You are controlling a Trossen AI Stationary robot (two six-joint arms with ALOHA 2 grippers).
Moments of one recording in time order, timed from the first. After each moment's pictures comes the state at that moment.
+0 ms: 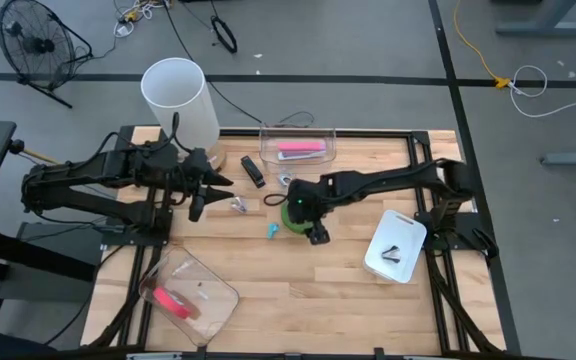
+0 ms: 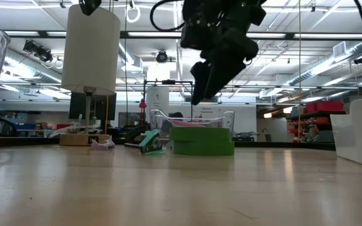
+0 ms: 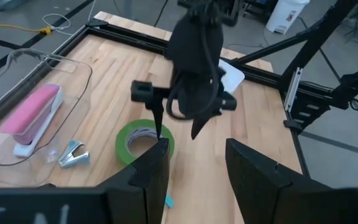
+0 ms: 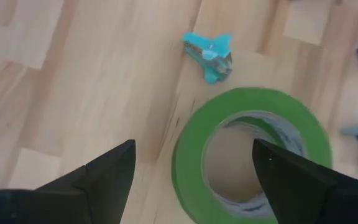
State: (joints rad) left arm 0.05 0.87 1.06 -0.61 0.00 -0.26; right arm -0.03 1.84 1.40 -0.70 -0.12 -0.29
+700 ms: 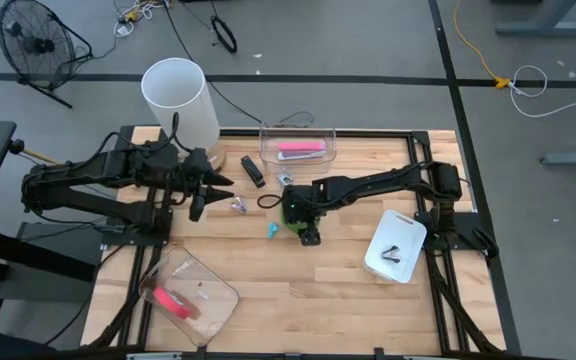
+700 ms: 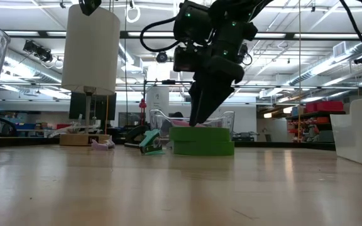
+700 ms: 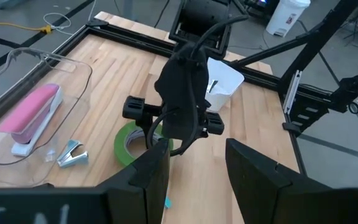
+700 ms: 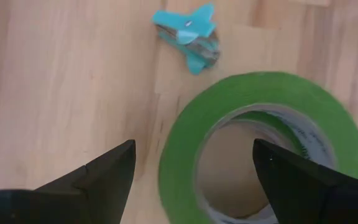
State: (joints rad) left arm 0.05 0.88 1.06 -0.60 0.00 -0.27; right arm -0.03 1.95 1.40 -0.64 -0.07 -0.17
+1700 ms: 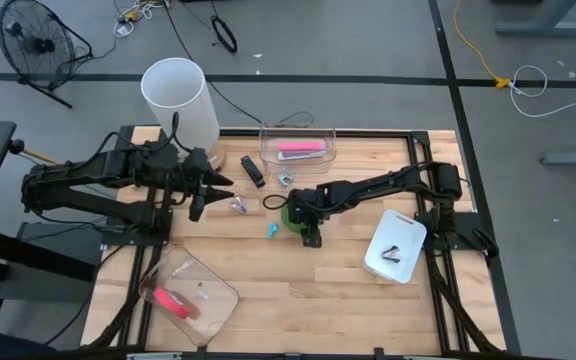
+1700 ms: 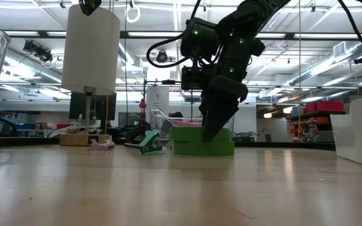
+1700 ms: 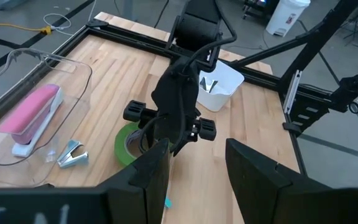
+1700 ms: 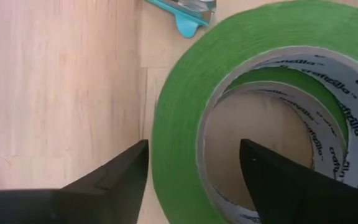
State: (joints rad) left arm 0.05 0.88 1.06 -0.60 0.00 -0.27; right arm -0.04 1.94 1.27 -0.51 -0.07 -0.04
